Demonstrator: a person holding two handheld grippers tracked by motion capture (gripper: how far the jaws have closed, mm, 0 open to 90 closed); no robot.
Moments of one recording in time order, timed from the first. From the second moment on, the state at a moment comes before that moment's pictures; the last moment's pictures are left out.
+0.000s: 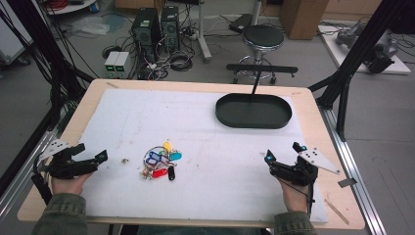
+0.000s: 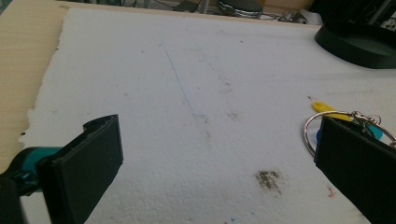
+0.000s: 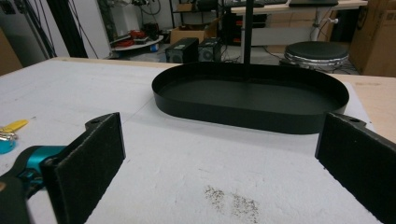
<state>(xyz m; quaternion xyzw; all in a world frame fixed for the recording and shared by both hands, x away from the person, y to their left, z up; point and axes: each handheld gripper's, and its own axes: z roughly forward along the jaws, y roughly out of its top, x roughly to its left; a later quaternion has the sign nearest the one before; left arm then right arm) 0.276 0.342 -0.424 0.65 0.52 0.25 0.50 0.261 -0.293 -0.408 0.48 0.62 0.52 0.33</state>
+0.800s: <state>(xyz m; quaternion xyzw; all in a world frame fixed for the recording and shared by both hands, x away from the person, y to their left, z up) 0.276 0.336 -0.420 0.65 0.51 0.25 0.50 0.262 -0.294 -0.409 0.49 0.62 0.52 0.33</state>
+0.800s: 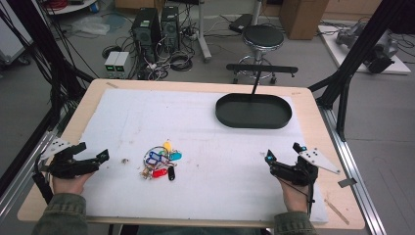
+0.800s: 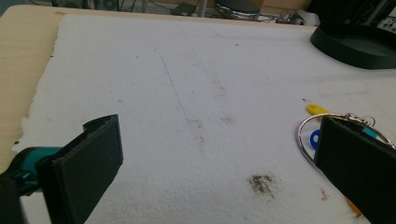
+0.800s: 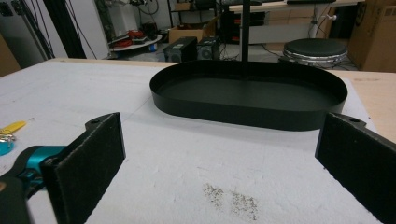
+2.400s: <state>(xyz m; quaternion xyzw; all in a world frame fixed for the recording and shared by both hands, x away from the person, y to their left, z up) 0.298 0.257 -0.396 0.73 0.43 0.22 0.49 0.263 -0.291 -0.410 0.48 0.63 0.52 0.32</state>
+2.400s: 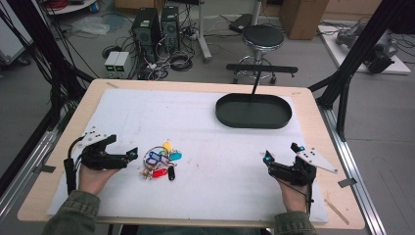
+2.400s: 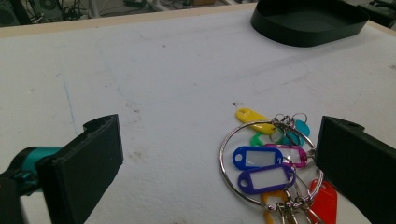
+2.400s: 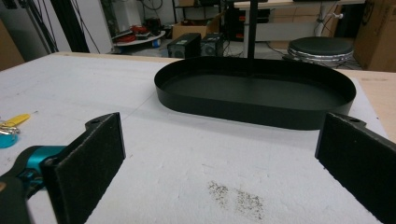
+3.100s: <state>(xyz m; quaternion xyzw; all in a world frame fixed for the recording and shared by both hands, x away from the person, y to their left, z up) 0.302 0.214 -0.401 0.79 0.37 0.19 0.45 0.262 -0.291 -0.411 0.48 0.63 0.52 0.32</state>
